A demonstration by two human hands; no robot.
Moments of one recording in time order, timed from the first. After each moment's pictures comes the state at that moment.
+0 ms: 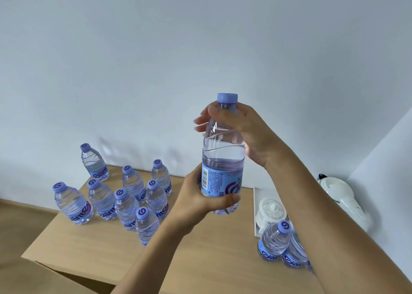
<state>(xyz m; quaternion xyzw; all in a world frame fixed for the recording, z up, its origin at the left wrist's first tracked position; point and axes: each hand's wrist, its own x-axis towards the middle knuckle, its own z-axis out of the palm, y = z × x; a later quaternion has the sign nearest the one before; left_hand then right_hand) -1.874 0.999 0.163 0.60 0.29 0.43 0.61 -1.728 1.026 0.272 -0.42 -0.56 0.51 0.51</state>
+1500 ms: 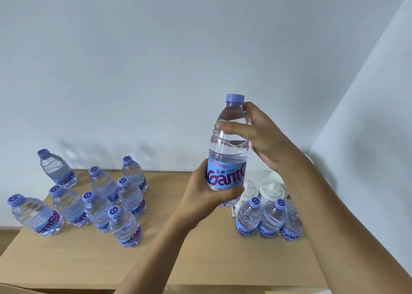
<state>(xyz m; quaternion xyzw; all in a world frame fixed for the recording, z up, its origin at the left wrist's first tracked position) -1.815 0.971 0.152 0.64 0.30 0.35 0.61 -1.656 0.967 0.242 -0.56 -0.49 0.41 0.53</state>
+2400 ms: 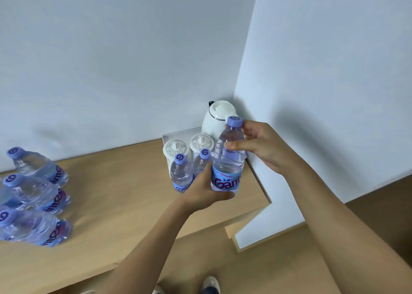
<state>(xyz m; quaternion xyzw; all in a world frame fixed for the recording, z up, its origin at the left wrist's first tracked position) -1.680 0.880 0.041 0.71 0.23 0.08 0.67 -1.517 0.801 0.128 -0.66 -0.37 0.38 0.54</state>
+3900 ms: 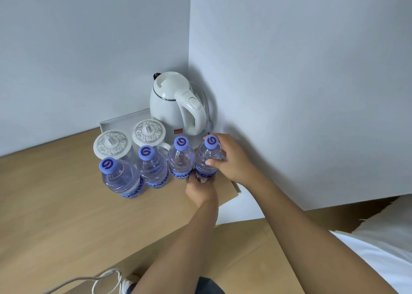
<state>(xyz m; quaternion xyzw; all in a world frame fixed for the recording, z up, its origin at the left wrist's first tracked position) -1.521 0.809 -0.116 0.48 0.61 0.24 0.59 -1.443 0.778 -0.017 -0.81 -0.36 0.27 0.39</state>
